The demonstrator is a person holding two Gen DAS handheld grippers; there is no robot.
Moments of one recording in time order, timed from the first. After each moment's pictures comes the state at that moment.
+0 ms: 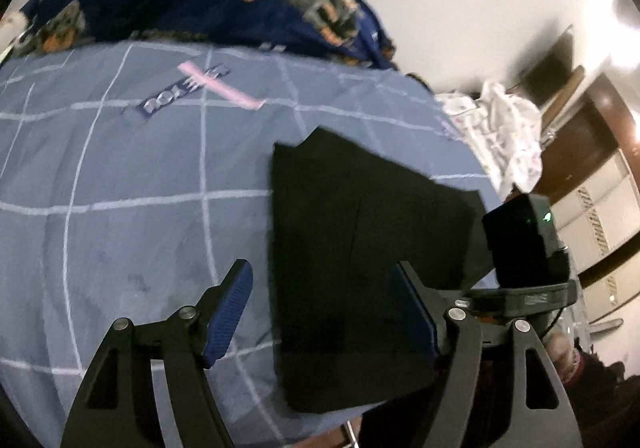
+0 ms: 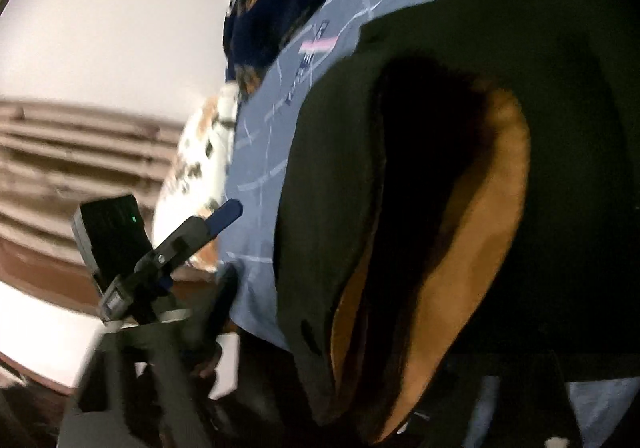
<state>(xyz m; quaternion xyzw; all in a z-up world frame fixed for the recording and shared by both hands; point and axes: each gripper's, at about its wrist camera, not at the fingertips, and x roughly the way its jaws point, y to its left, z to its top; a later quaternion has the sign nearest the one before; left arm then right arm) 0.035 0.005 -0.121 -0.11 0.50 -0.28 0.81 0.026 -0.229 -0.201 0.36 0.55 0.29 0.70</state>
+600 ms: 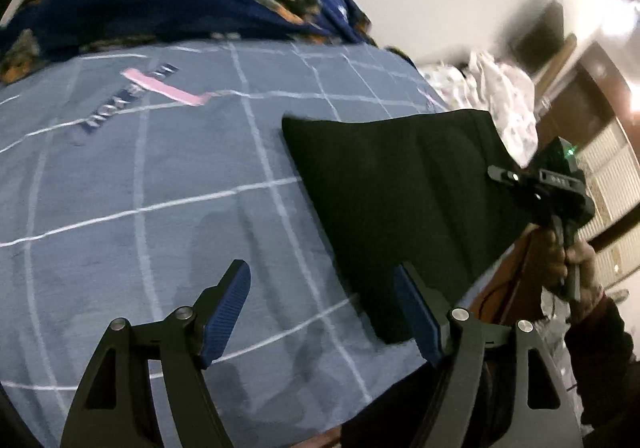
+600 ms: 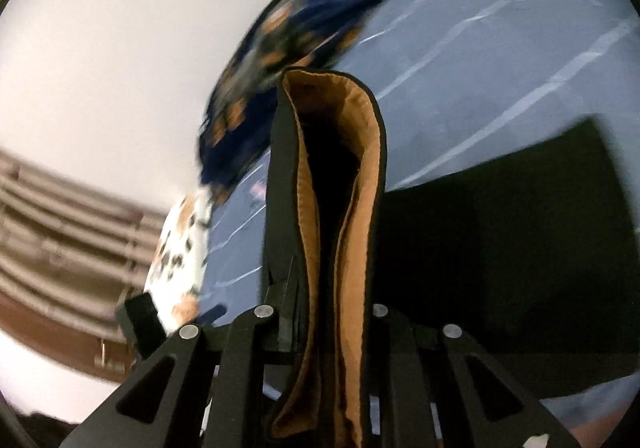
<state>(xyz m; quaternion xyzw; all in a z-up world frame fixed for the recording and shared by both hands) 0.038 -0.063 -0.115 -0.06 0.52 -0.32 0.79 0.022 -0.466 -0.151 0.42 0.45 0.16 0.77</state>
